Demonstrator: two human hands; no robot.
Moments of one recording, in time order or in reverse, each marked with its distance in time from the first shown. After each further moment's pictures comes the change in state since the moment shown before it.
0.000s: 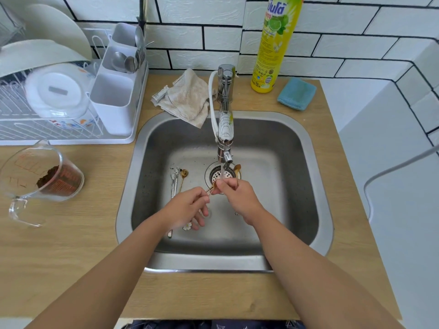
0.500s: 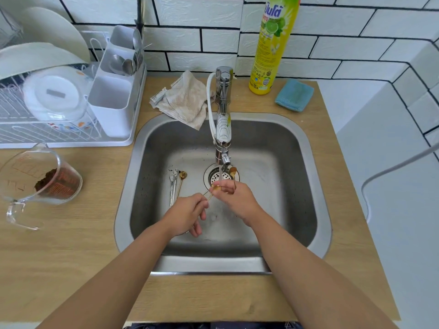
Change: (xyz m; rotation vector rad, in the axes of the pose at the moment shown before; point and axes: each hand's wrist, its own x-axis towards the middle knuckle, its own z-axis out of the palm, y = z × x) left_hand 0.006 -0.017 0.008 0.184 0.040 0.051; right_hand 0.000 0.003 -0.002 0.008 -0.014 -0.007
